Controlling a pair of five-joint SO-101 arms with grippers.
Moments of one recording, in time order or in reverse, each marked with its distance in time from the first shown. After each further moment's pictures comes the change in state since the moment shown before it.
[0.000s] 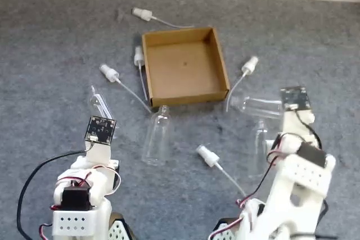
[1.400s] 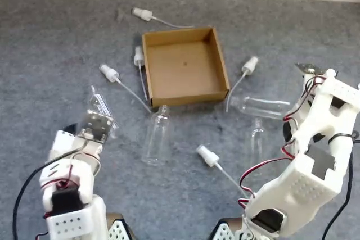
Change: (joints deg) left arm -13.5 0.0 -4.0 -21.4 -25.5; right arm 2.4 62.0 -59.0 26.2 6.6
